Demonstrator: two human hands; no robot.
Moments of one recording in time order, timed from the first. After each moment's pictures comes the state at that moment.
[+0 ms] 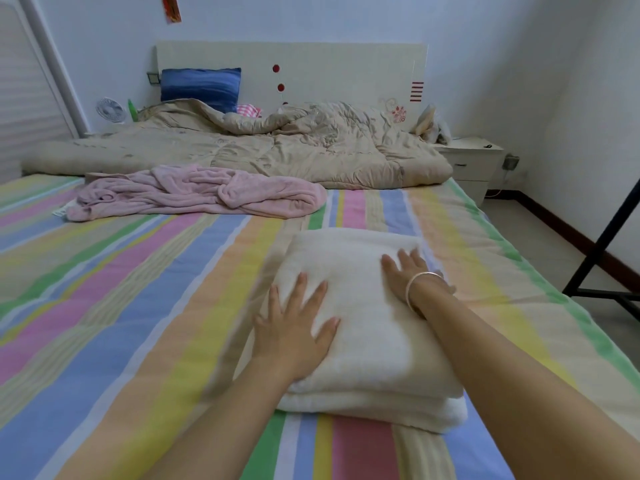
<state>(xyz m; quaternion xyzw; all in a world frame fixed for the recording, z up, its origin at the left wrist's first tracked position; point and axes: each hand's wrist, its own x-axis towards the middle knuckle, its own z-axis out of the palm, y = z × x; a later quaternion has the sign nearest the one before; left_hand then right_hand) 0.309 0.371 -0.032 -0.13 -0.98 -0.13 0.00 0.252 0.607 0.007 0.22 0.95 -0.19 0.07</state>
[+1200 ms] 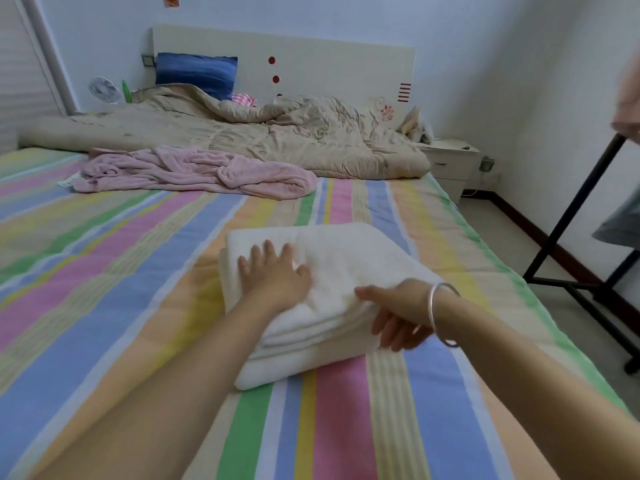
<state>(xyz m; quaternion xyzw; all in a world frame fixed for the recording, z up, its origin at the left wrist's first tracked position) 0.348 0.358 0.024 -0.04 -0.99 -0.12 -0.04 0.459 0.538 0.091 0.19 0.88 -0.36 0.24</state>
